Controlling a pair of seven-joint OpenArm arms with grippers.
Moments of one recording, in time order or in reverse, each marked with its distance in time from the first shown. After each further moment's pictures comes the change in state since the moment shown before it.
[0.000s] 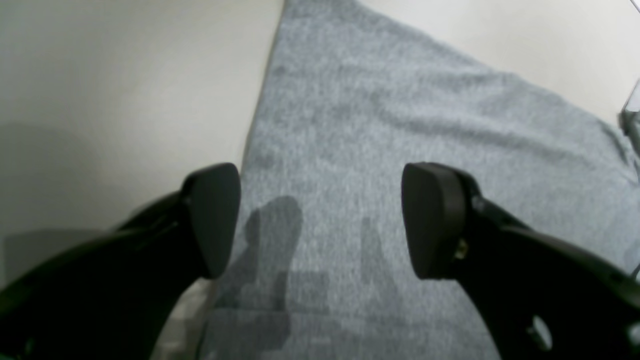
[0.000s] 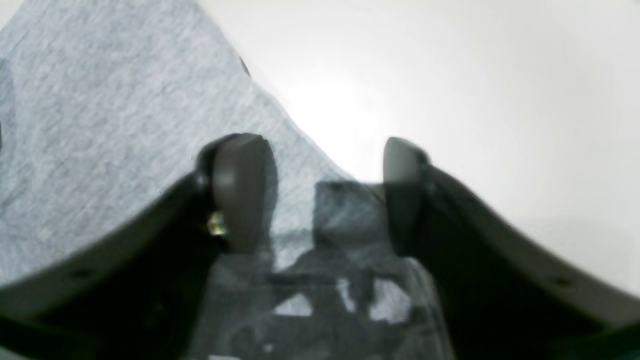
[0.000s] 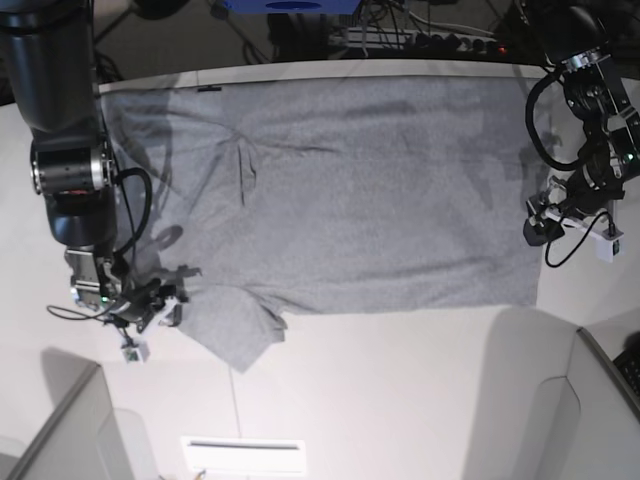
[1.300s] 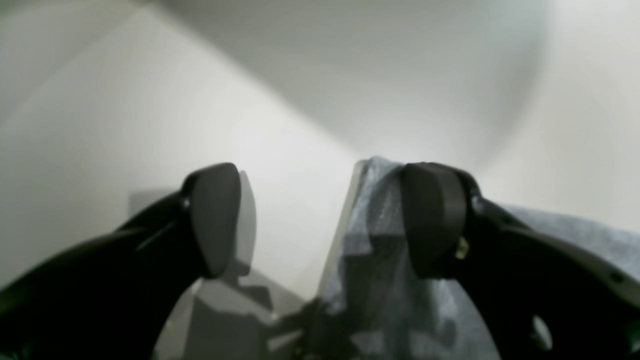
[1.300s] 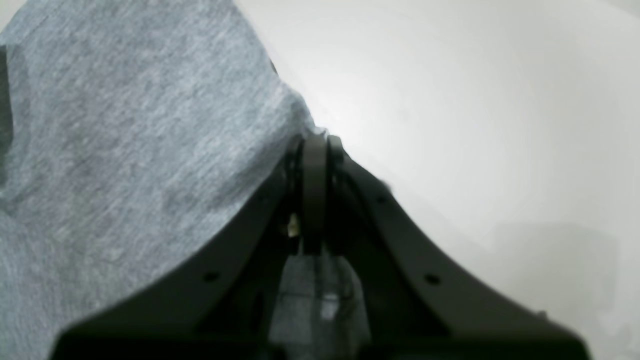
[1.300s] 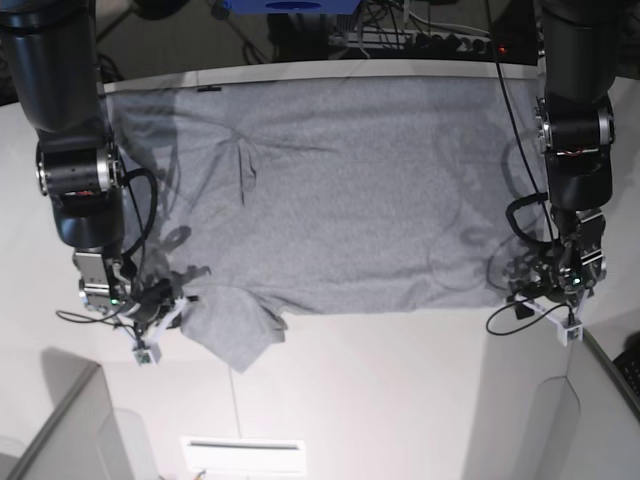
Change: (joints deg) left arm -38.2 -5.2 32.0 -61.0 19.3 -0.1 -35.5; right arm 0.0 -1.5 0.3 0.4 -3.0 0.2 -0.2
